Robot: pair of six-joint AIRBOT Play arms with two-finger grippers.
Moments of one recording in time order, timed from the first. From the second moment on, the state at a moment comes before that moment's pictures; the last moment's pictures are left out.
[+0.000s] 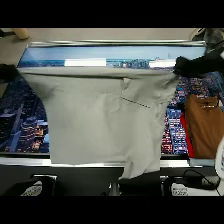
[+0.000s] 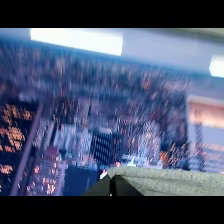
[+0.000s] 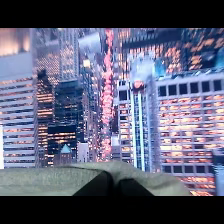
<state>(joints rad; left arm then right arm) 0.17 -1.14 1.32 1.44 -0.87 -1.58 -0.12 -1.54 1.73 -1.21 1.23 1.59</state>
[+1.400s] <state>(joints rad) 0.13 -1.71 1.39 1.26 -1.01 -1.50 -0.08 -1.92 1.74 -1.14 1.27 1.64</state>
